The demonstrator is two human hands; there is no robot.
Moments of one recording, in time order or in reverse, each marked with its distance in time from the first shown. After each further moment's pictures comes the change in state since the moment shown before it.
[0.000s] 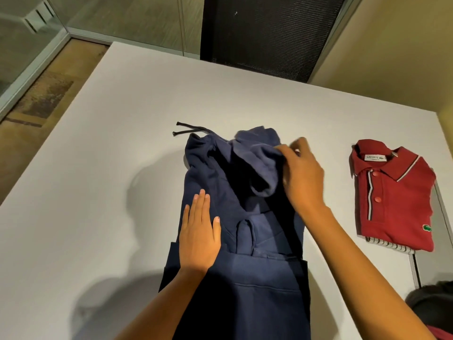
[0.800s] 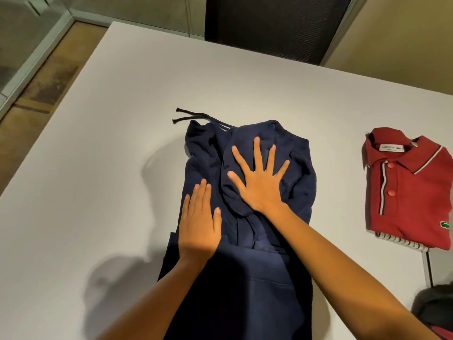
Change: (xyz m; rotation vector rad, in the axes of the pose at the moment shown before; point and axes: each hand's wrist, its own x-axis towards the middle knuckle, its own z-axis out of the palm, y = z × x) left_hand 0.000 -0.001 0.004 0.022 0.013 0.009; right_hand -0.028 -0.015 0.118 -0.150 -0.262 -0.034
